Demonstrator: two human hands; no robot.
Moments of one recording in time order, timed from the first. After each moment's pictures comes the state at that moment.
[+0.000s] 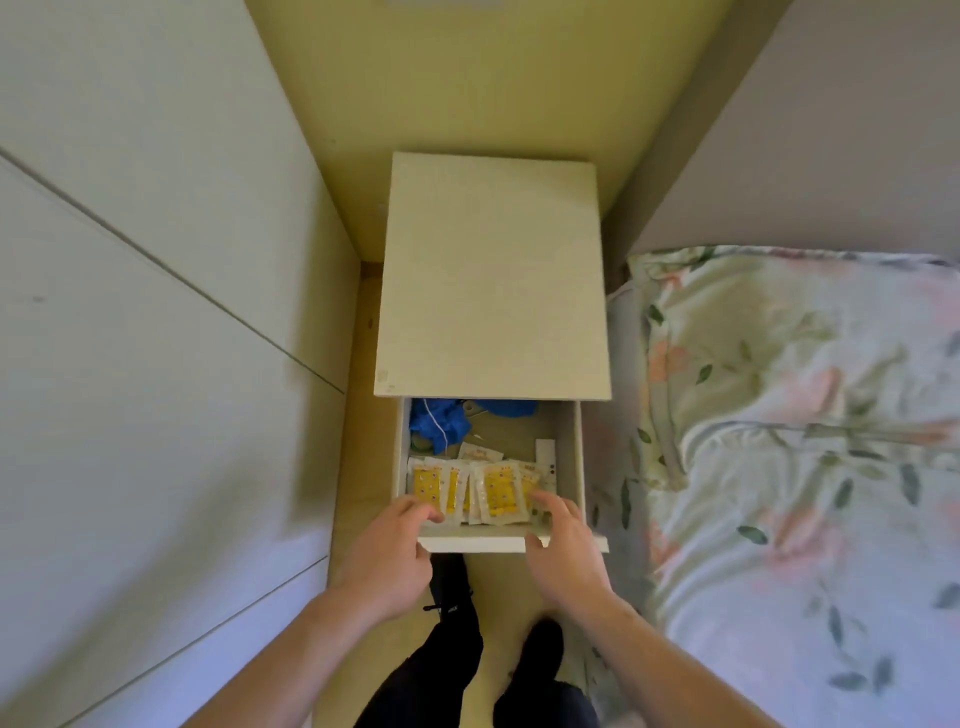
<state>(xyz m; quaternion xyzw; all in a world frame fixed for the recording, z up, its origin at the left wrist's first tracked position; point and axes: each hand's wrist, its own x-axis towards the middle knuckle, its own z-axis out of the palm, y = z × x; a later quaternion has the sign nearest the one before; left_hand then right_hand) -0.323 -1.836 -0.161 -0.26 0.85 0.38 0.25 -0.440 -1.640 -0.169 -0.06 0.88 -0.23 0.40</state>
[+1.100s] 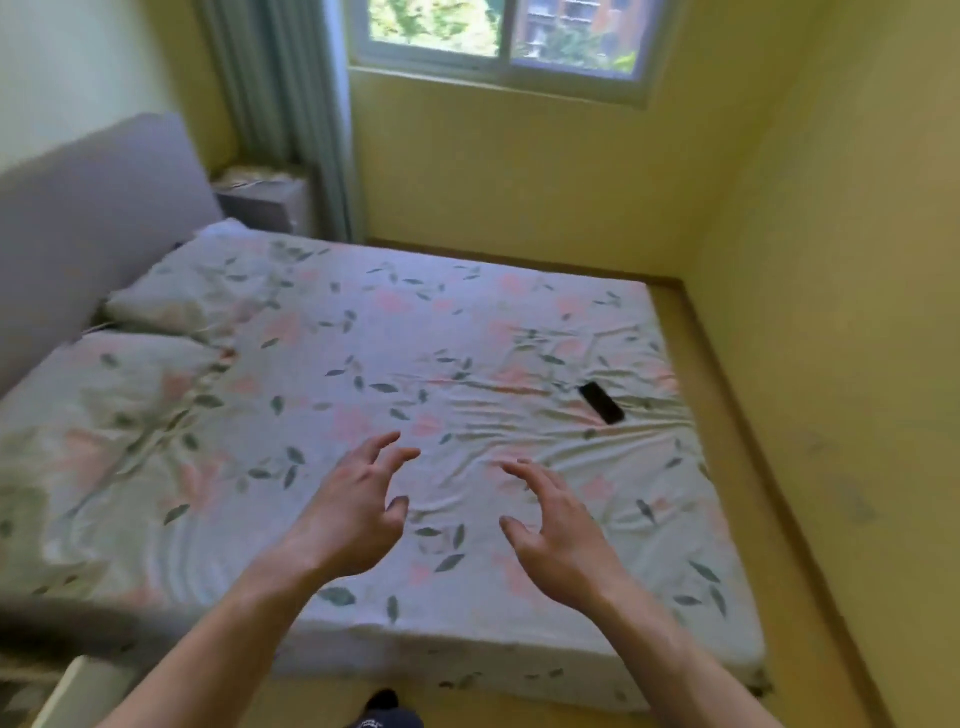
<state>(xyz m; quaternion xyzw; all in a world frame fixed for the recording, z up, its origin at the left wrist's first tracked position) -0.064 -1.228 0.178 0.50 0.82 0.19 0.20 0.152 -1.103 0.183 0.38 0.85 -0.37 -0.06</state>
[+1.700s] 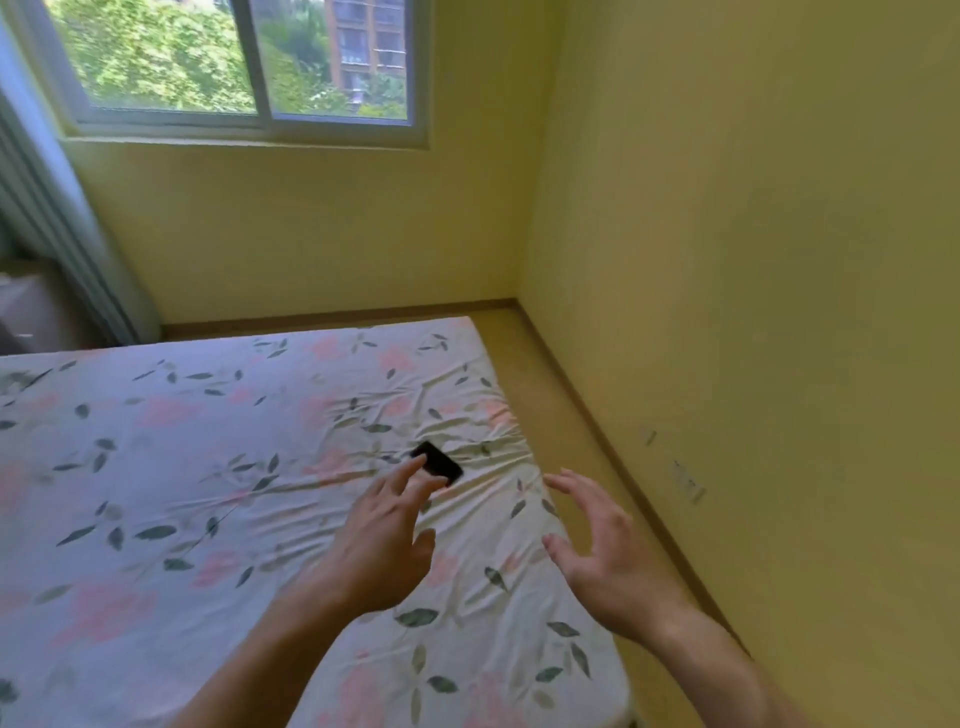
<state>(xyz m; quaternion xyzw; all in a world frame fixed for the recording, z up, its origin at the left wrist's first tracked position) 0.146 -0.876 0.200 0.67 0.70 0.14 0.21 0.404 -0.832 0.232 0.53 0.76 -0.35 -0.17</state>
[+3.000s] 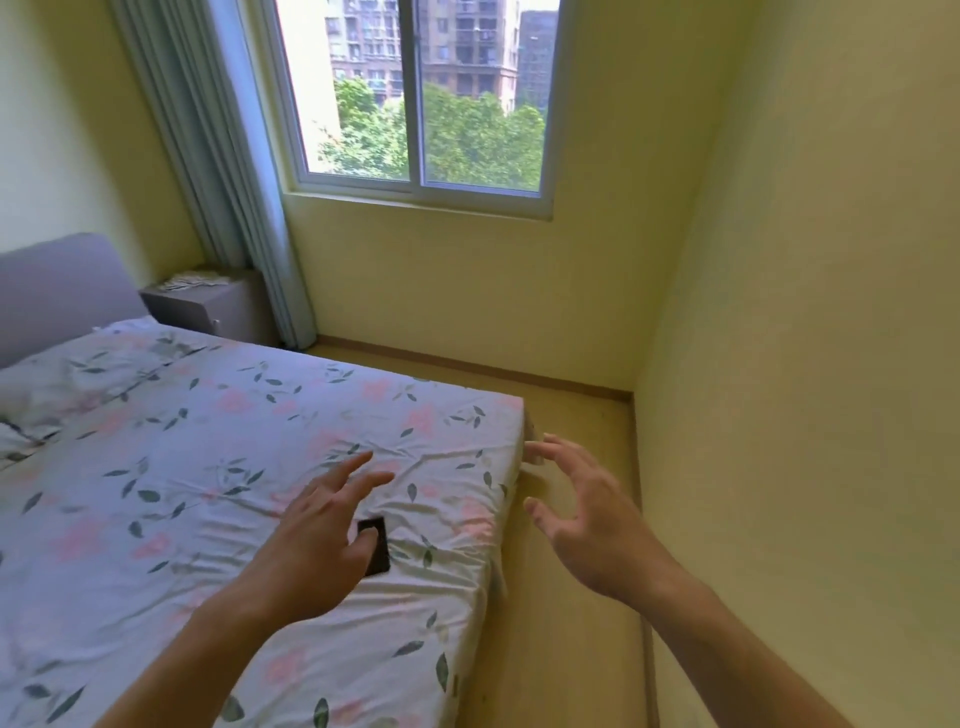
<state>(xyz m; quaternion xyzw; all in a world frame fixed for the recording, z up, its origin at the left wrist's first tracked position) 0.459 -0.518 0.253 0.42 0.87 0.22 0.10 0.664 -0.300 0.285 0.24 0.89 -0.36 -0.15</state>
